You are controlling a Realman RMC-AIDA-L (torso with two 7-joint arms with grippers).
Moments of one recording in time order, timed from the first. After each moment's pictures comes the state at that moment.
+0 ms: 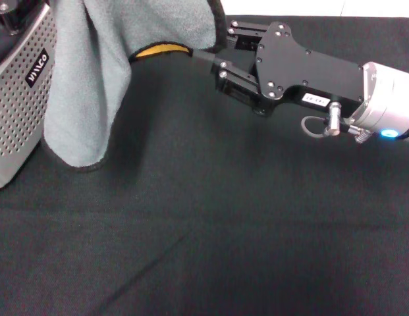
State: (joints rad) left arm -0.32 -2.09 0.63 1.42 1.56 1.74 -1.54; right arm 0.80 2.01 -1.92 -0.28 -0.40 -1.56 0.81
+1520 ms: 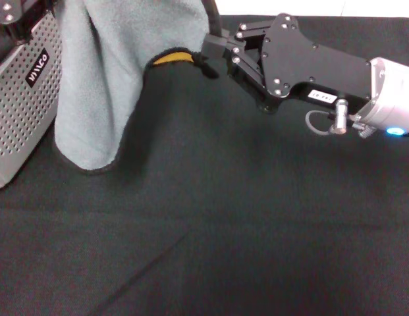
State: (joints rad) left arm -0.33 -2.09 0.63 1.31 1.56 1.74 -1.50; right arm 0.76 2.00 -1.89 -0.35 -0.43 -1.57 0.78
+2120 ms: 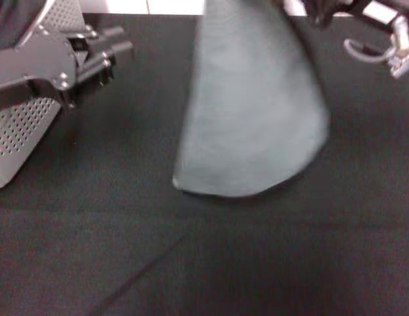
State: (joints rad) left arm -0.34 -2.09 0.71 1.05 1.63 1.75 -1.44; right arm 0.77 1.95 -1.64 -0.52 -0.55 -1.65 1.01
